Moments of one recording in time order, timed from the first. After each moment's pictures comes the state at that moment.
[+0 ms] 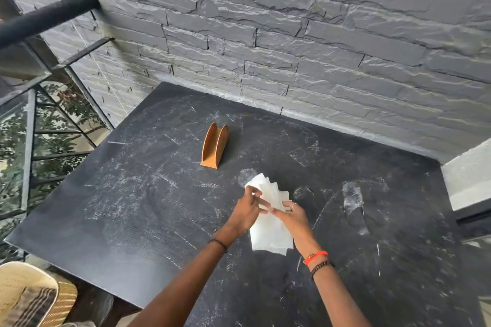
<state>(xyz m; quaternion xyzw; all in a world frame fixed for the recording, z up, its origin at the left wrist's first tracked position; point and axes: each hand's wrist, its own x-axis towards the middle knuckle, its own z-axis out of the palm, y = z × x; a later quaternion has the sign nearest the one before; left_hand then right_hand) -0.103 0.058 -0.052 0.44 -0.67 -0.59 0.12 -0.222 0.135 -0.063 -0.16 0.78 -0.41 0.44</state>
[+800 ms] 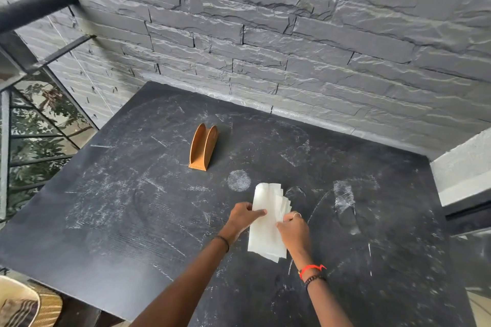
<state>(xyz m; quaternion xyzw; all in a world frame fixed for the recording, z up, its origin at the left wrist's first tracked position) -0.129 0.053 -0.094 0.54 -0.58 -0.61 0.03 -0.233 0.158 -0.089 -0.23 0.90 -0.27 0.27</state>
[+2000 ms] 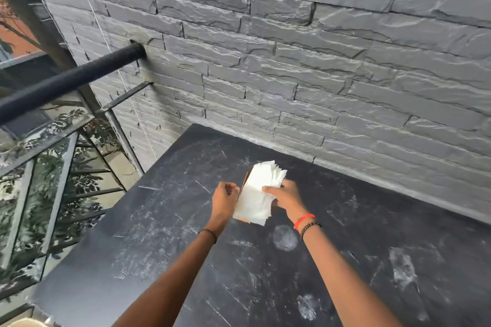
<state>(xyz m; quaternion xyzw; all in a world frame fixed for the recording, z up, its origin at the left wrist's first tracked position) -0.044 -0.134 -0.030 0.57 -0.56 -0.50 0.32 -0.196 -0.079 0.010 -0.23 0.70 -0.50 0.46</state>
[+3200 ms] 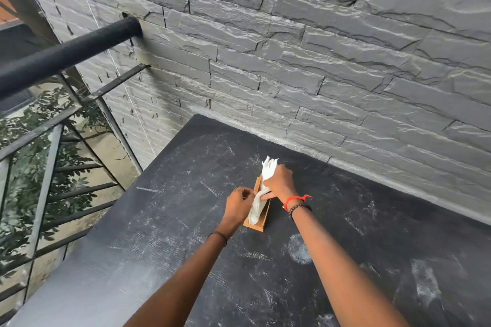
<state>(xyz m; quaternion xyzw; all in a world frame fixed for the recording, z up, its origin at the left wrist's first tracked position) -0.052 -0.177 -0.066 0.54 -0.62 -0.53 0.20 -0.175 -0.171 0.000 -0.38 0.85 -0.22 0.30</state>
